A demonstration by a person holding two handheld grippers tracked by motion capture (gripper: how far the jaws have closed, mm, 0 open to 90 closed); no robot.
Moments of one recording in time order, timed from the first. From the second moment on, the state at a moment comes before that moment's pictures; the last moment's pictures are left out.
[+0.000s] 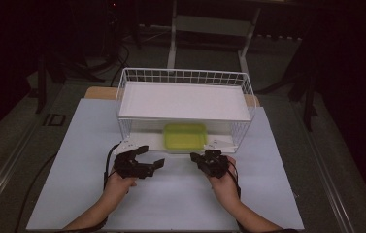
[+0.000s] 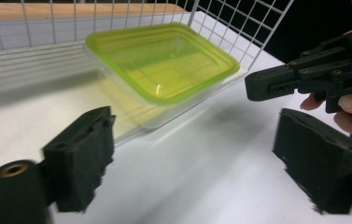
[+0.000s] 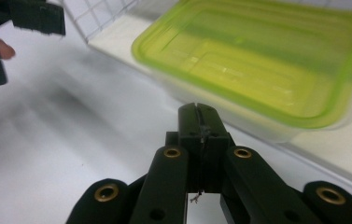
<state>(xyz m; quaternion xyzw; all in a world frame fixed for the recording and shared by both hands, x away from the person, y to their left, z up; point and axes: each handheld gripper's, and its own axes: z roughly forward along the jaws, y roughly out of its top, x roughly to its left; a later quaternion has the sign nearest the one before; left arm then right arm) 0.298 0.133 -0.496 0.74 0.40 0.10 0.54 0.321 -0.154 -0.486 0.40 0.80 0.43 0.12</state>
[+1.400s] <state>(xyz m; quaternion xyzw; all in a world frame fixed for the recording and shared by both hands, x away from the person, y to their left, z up) 0.280 0.130 -0.507 0.71 0.36 0.17 0.57 0.395 -0.124 -0.521 0.45 0.78 0.41 0.16</state>
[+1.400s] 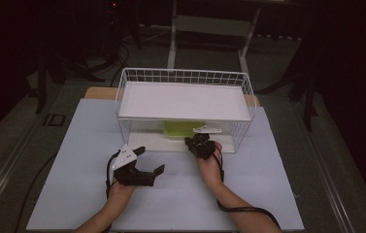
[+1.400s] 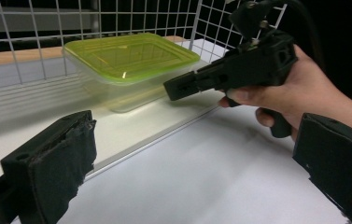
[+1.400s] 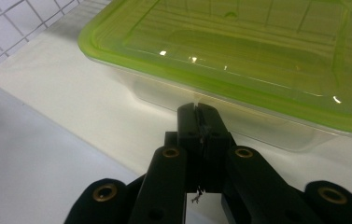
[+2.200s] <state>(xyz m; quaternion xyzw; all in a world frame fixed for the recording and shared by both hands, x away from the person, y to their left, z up) 0.278 0.133 -0.505 0.72 0.35 0.17 0.57 0.370 -0.129 -0.505 0.42 0.78 0.43 0.15</state>
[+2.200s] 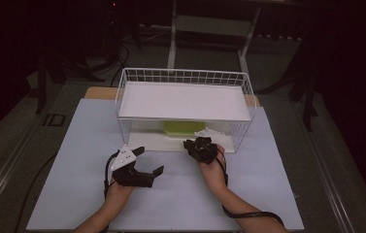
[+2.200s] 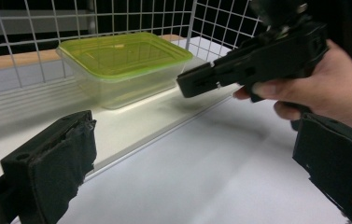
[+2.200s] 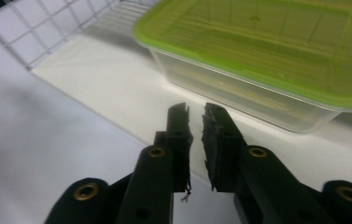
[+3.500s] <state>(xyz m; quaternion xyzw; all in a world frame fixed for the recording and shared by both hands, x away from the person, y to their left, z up) 0.251 0.141 -0.472 0.74 0.30 0.13 0.58 0.293 -0.184 -0.470 0.38 0.78 0.49 0.10</state>
